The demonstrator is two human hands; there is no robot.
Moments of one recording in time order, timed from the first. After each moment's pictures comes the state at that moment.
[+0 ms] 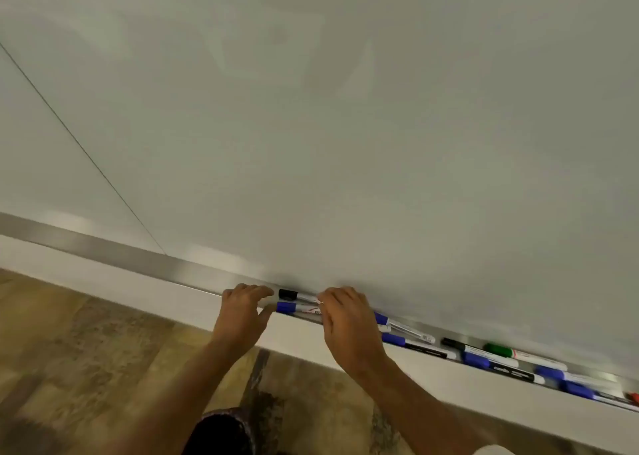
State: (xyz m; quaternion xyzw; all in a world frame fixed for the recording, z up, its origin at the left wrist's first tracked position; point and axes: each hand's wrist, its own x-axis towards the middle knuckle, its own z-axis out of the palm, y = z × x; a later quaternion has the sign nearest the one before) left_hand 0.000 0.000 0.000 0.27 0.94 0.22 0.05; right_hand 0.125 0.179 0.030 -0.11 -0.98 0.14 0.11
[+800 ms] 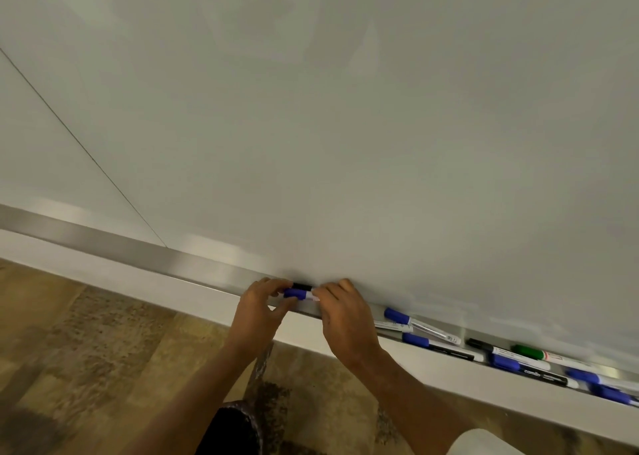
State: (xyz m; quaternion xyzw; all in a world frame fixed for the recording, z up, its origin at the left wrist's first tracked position) left_hand -0.005 0.009 -0.007 0.19 0.88 0.42 0.11; right_hand 0.083 0.161 -0.020 -0.09 -0.97 0.17 0.15
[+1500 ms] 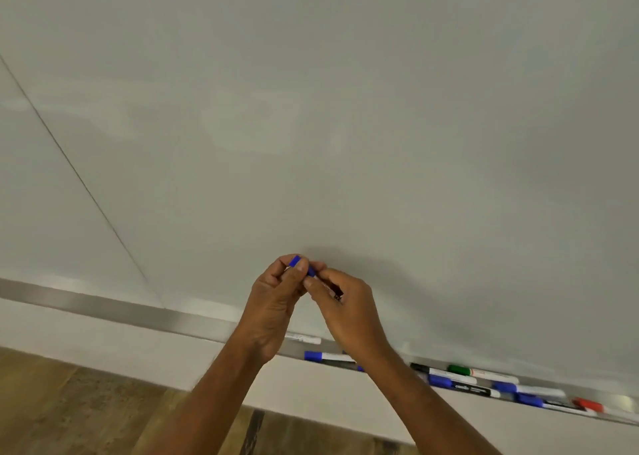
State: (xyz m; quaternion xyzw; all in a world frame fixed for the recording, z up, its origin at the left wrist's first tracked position) left_hand 0.087 0.074 0.217 0.18 0.55 0.78 0.25; right_hand 0.163 0.185 0.207 -0.14 -0.80 0.53 0.25
